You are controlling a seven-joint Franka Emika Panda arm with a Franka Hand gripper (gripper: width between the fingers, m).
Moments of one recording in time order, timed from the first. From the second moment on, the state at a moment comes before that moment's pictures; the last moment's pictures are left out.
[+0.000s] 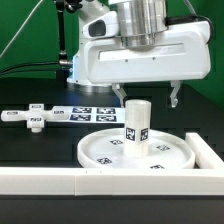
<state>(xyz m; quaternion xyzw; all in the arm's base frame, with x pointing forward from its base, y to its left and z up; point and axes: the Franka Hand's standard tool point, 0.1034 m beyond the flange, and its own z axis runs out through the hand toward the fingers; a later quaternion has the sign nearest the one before) 0.551 0.056 0.086 -0.98 0.20 0.00 0.09</state>
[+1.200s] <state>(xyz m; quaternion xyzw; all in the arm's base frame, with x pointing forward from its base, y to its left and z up) 0.498 -0.022 0.110 -0.99 -0.07 -0.01 0.07</state>
